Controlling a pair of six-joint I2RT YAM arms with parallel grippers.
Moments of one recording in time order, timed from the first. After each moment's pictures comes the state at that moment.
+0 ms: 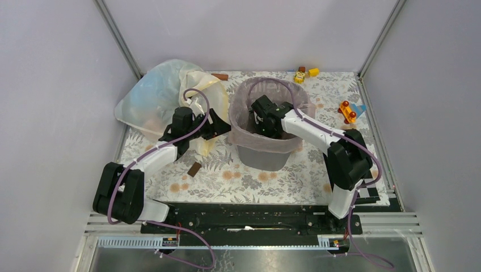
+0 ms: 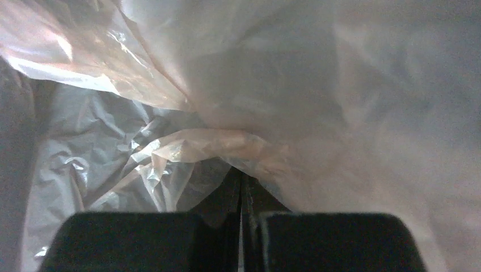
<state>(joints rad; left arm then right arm) -0.31 1.37 0.72 0.23 0.52 -0.76 0.68 1.81 1.45 -0.88 -0.01 0.21</state>
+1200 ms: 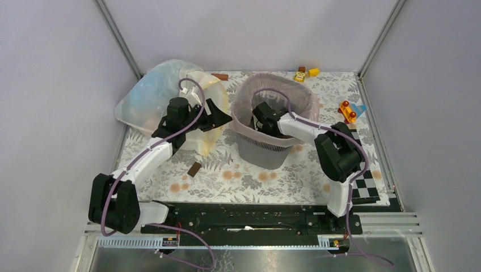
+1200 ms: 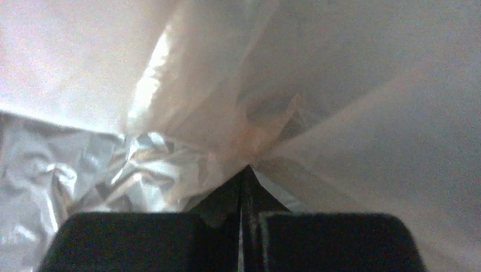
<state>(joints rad) -0.31 1.27 0.86 0.05 0.49 -0.71 0.64 1.94 1.35 -0.72 -0.16 0.19</state>
